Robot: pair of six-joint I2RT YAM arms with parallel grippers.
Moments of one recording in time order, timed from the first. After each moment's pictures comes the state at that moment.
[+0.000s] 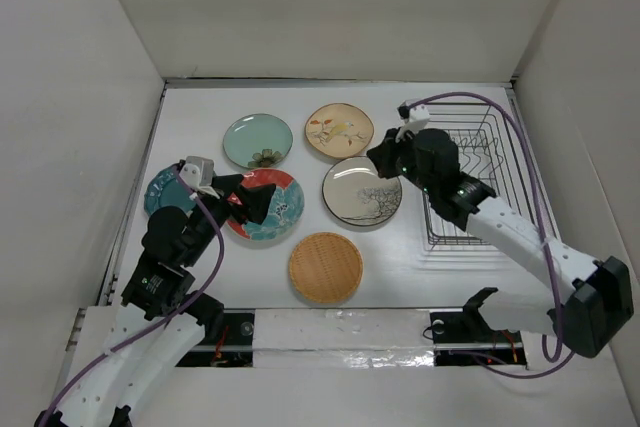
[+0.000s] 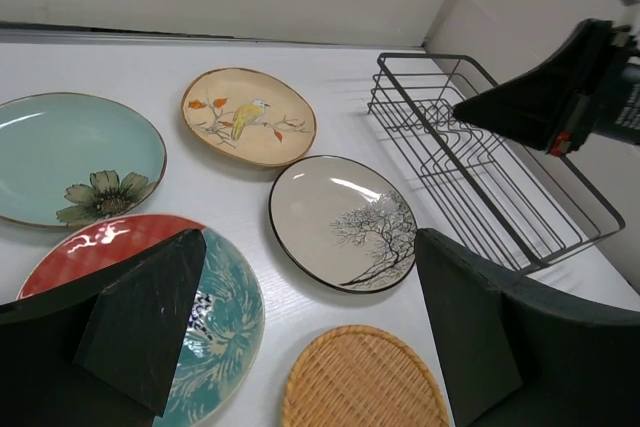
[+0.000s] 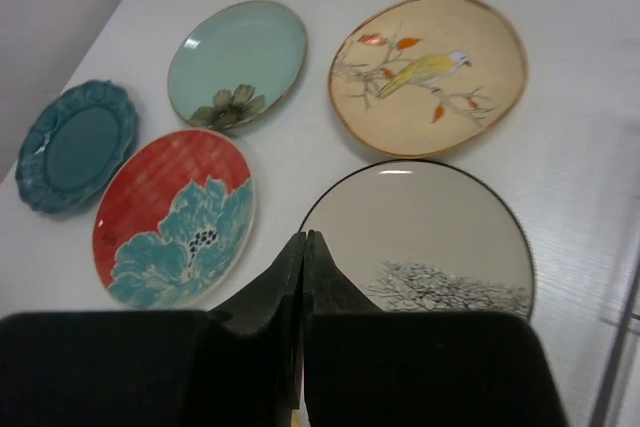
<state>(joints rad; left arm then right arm) -0.48 0.44 0.65 -0.20 0.03 -0.36 0.62 1.15 0.96 -0.06 0.08 0.33</state>
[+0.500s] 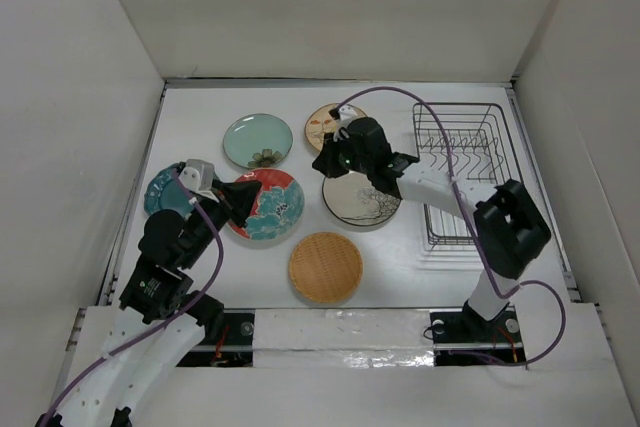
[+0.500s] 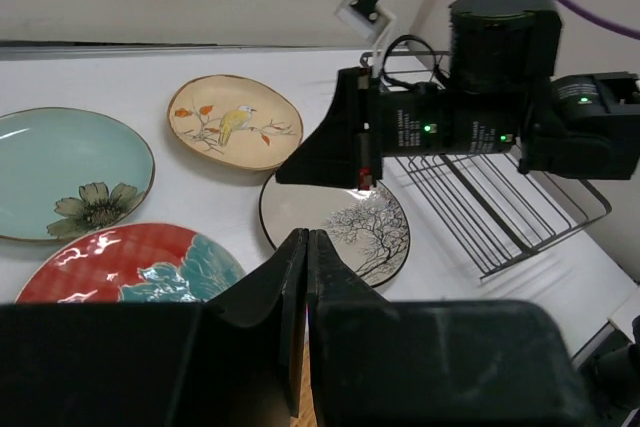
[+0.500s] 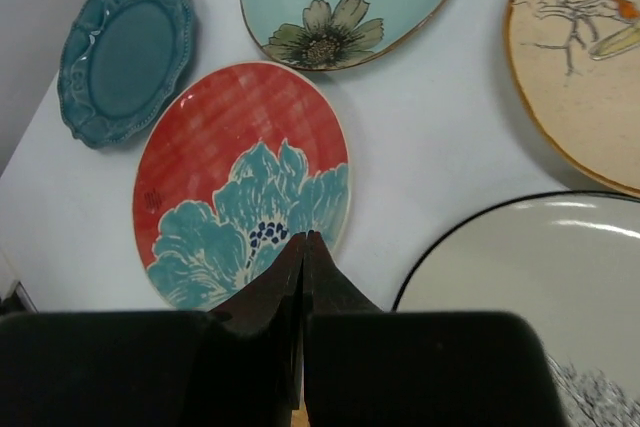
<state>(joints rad) -0.48 0.42 0.65 -0.20 0.08 -0.34 0.70 1.71 1.20 0.10 -0.17 0.40</state>
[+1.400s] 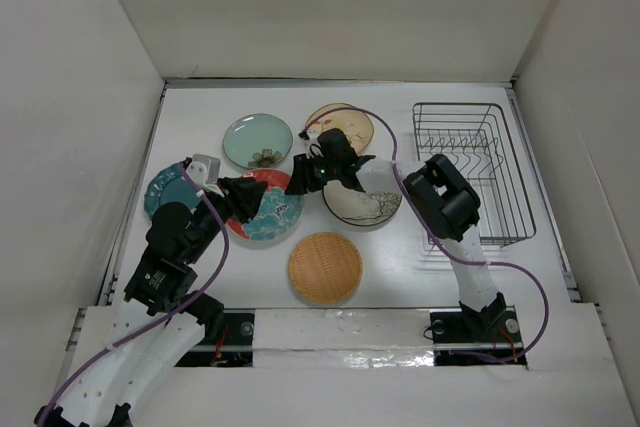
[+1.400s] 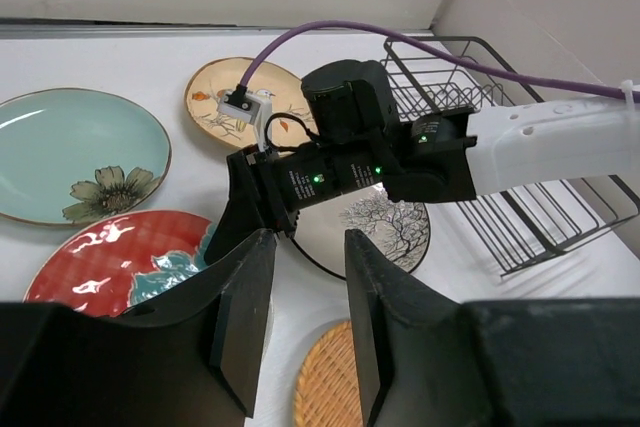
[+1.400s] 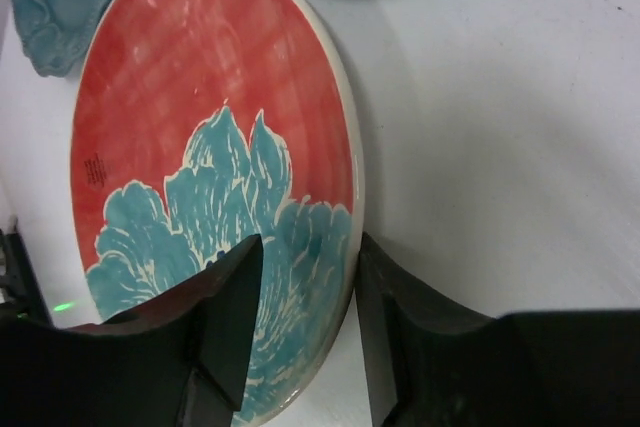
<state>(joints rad) -0.48 0.47 0.65 -0.20 0.05 -0.33 0.70 2.22 1.48 0.12 -0.49 0.44</state>
